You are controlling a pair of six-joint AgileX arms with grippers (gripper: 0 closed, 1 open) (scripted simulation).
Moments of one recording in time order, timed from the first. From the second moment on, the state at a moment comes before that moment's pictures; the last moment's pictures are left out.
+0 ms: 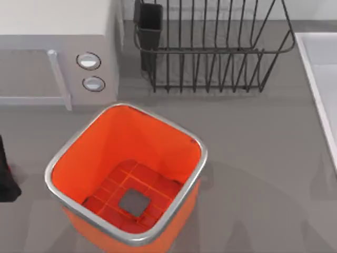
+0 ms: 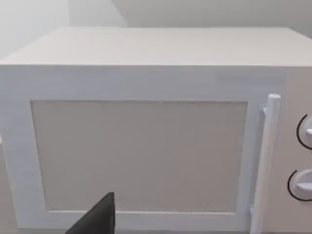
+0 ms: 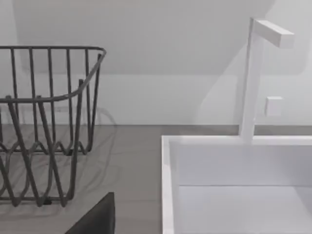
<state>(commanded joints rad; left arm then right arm) 0.00 0.00 0.00 0.00 0.00 0.00 0.00 0.00 0.00 0.00 0.00 0.00</state>
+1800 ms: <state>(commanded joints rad) 0.13 1.77 1.19 -1.00 0.01 0.83 0.00 0.00 0.00 0.00 0.00 0.00</state>
